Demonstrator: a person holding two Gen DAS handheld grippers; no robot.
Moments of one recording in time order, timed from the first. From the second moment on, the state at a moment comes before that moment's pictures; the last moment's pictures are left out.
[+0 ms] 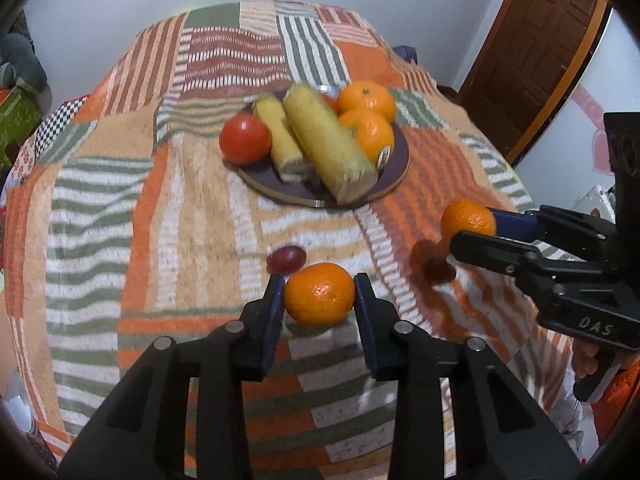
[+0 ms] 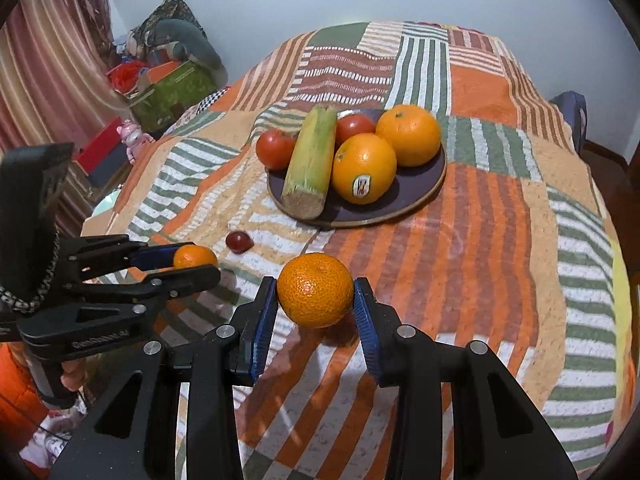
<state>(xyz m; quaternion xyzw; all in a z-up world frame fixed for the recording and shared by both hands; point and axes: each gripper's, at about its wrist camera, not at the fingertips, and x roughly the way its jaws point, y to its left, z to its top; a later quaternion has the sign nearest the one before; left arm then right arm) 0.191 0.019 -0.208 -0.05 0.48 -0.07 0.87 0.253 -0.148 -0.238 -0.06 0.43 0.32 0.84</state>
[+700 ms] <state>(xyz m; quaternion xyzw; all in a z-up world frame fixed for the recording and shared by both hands) 0.279 0.031 -0.146 -0.02 0.41 -0.06 0.91 0.326 -0.129 -0.188 -0.07 0.36 0.31 0.88</state>
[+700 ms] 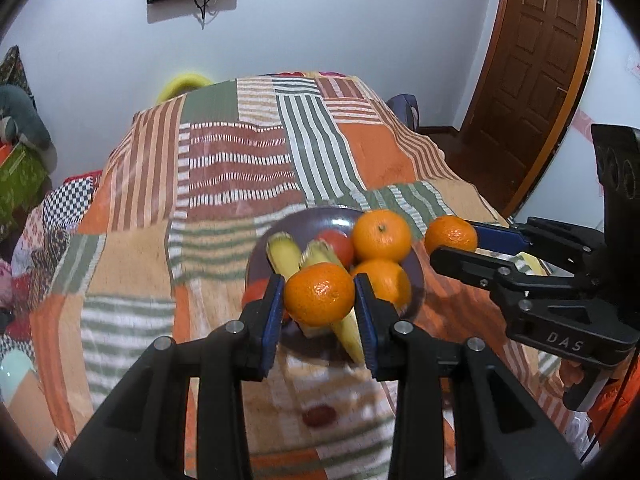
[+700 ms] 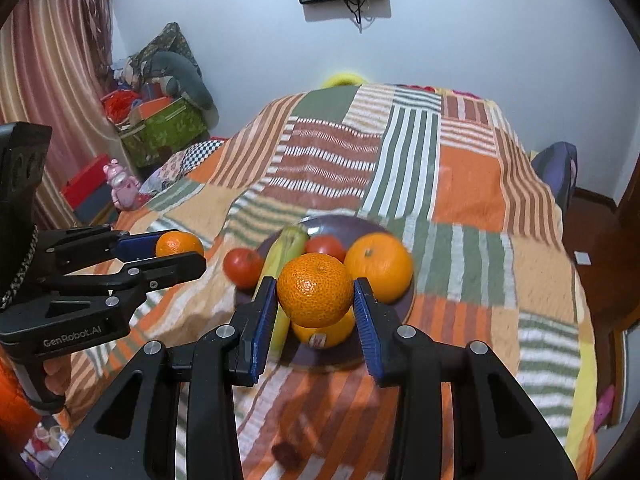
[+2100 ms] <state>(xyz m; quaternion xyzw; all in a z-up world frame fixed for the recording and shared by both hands) 0.403 0.048 -0.207 -0.08 0.47 -0.04 0.88 0.416 -0.106 -0.223 -0.09 0.38 0.30 0.87</state>
